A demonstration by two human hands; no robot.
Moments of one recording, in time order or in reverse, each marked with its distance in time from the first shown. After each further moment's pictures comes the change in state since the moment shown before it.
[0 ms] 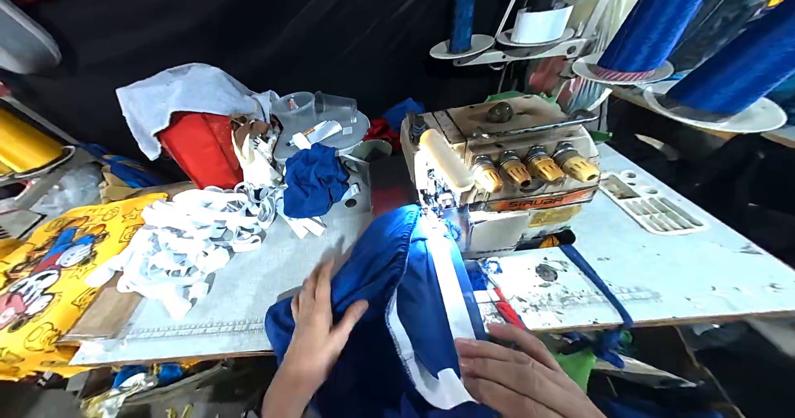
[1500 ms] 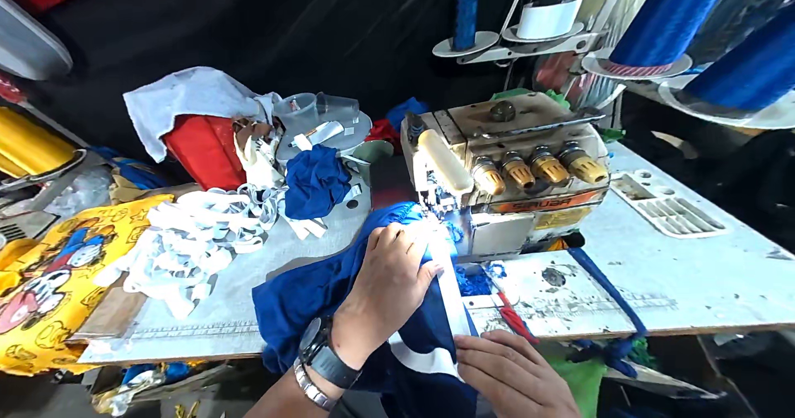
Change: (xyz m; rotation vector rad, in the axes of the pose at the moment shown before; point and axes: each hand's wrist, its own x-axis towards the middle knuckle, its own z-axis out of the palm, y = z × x) left_hand 0.077 0.077 0.037 0.281 -0.048 0.601; right_hand -0.025 0.028 0.006 -0.128 -0.086 0.005
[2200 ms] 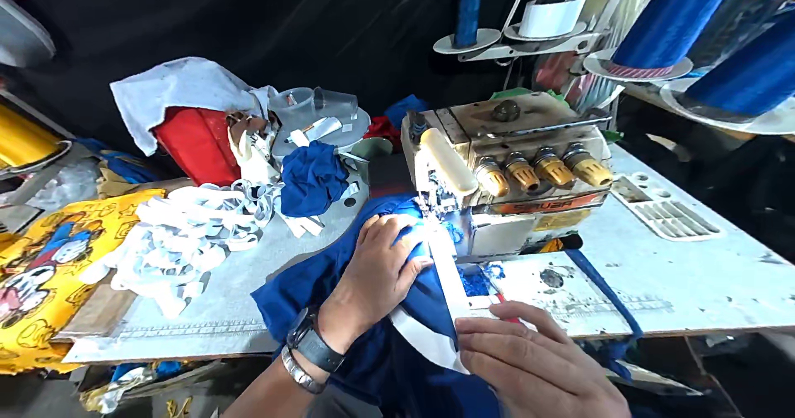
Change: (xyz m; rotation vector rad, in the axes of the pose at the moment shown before) left_hand -0.004 -0.023 0.001 -0.138 0.079 0.037; right_hand 0.053 -0.009 -0.024 0.043 0.020 -0.053
